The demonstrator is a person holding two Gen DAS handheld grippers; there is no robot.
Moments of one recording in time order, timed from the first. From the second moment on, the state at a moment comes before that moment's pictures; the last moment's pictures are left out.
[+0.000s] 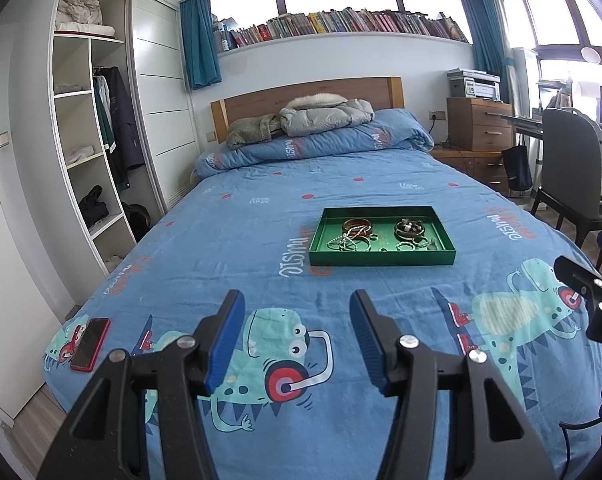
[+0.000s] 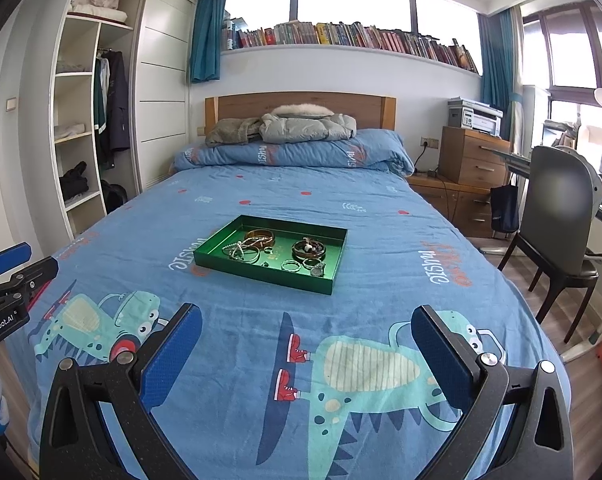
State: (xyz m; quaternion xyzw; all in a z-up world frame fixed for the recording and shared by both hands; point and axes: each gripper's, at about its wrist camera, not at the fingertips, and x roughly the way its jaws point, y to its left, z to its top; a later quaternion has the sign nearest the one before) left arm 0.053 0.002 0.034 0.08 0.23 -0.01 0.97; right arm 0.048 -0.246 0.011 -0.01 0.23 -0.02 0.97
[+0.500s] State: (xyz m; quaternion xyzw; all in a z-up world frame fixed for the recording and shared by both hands) left arm 0.053 0.001 0.032 0.08 0.24 -0.01 0.97; right arm 0.047 -0.247 0.010 -0.01 0.23 -0.02 0.97
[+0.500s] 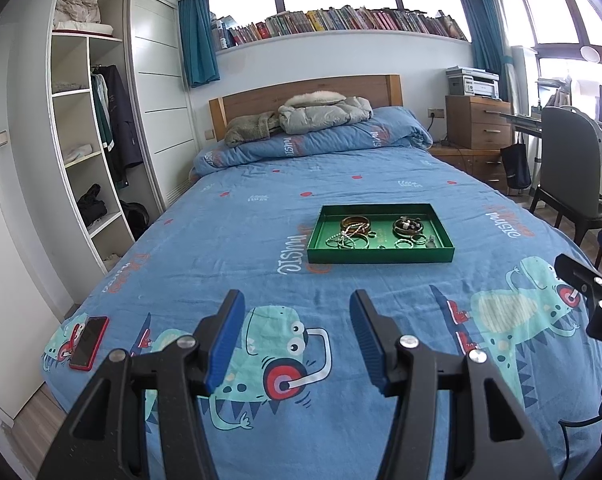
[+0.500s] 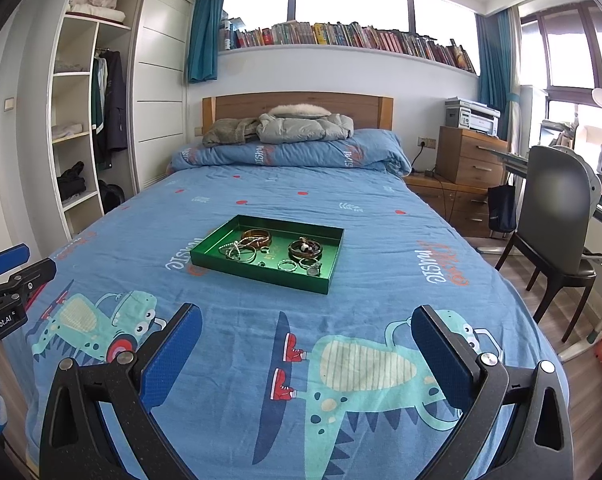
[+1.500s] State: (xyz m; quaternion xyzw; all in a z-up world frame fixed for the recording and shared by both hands) left arm 0.060 0.001 0.022 0.08 0.27 -0.01 0.96; right arm 0.044 -0.251 0.007 -0.01 0.23 -0.03 0.97
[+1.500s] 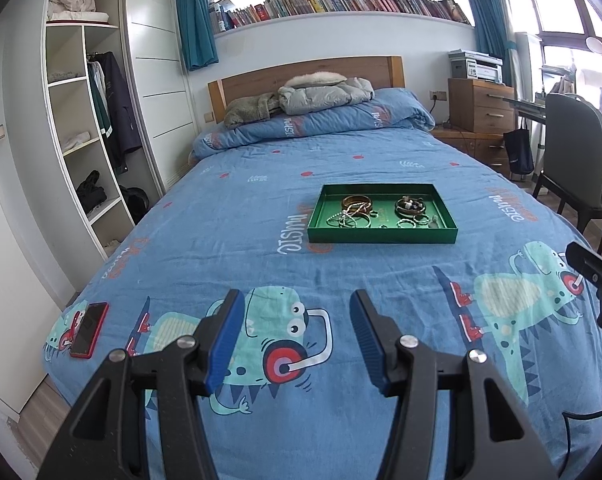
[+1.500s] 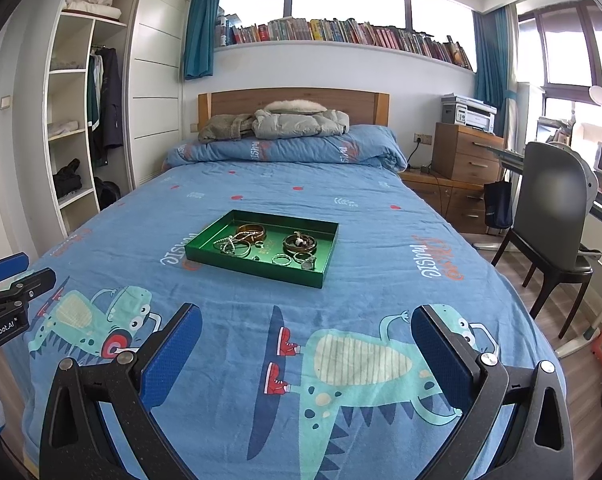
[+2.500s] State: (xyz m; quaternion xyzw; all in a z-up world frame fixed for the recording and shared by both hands) left arm 0.058 -0.002 0.013 0.09 0.28 -0.02 0.96; right arm 0.042 -0.253 0.001 -0.01 0.24 -0.04 0.97
